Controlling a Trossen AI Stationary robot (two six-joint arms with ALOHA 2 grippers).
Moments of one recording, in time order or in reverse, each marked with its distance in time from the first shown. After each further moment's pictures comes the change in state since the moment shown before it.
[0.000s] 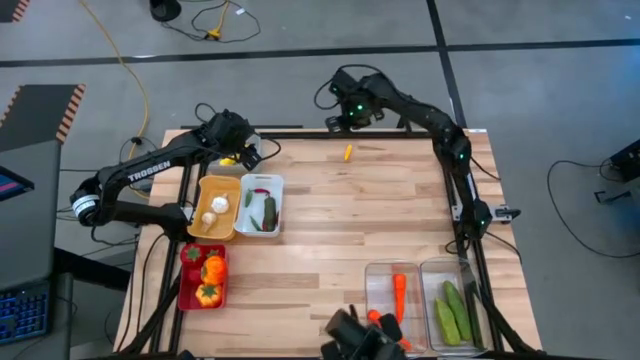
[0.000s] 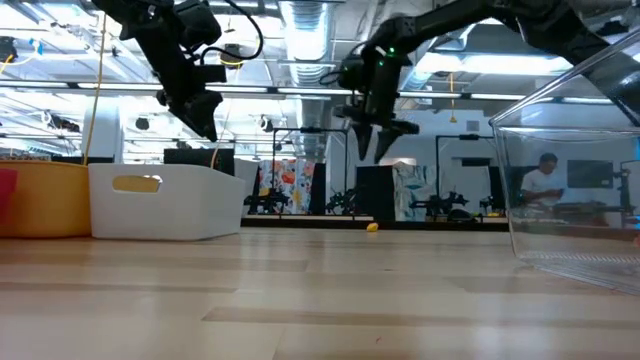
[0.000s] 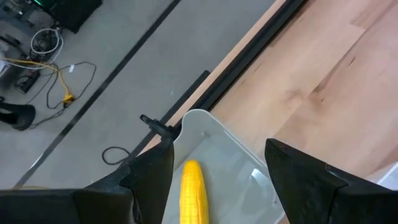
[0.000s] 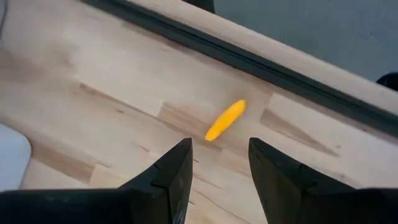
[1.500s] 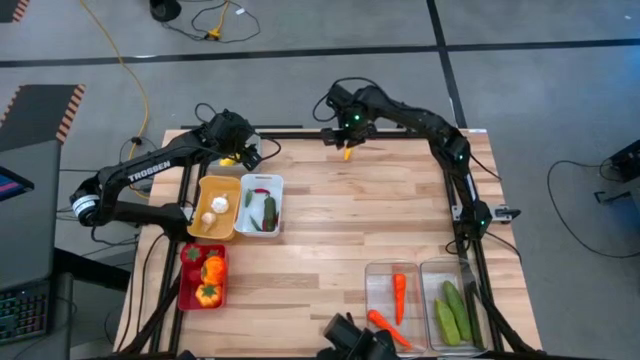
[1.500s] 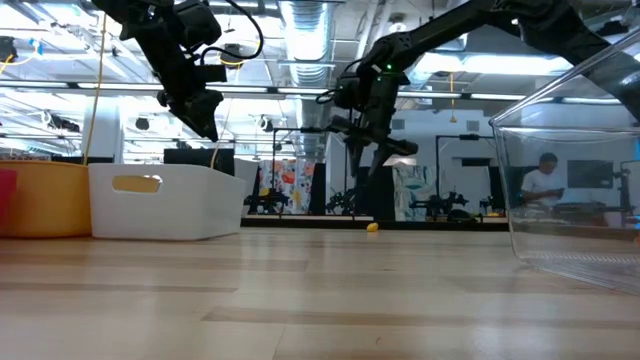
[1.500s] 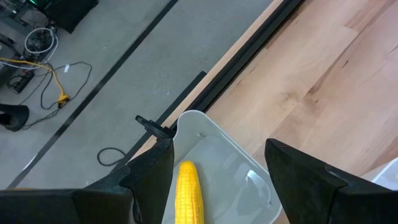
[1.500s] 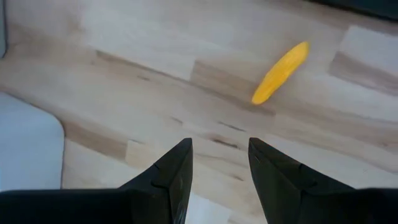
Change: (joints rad) left arm 0.000 0.000 -0.001 0.003 0.016 -0.008; right arm 0.015 0.004 -0.158 0.090 -0.187 0.175
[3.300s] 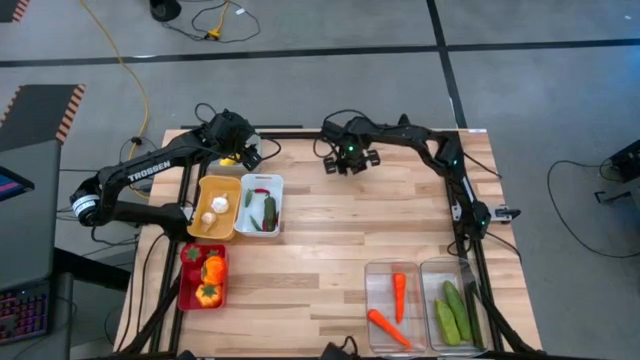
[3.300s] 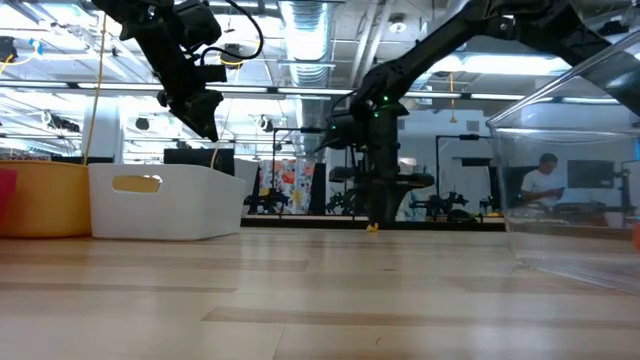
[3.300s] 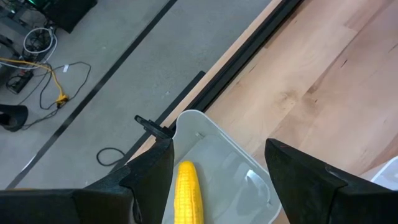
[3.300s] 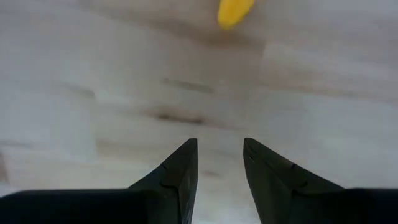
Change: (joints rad) left arm 0.000 0.000 -0.001 -0.001 0.003 0.001; right arm 0.114 0.030 -0.281 0.115 0.091 0.175
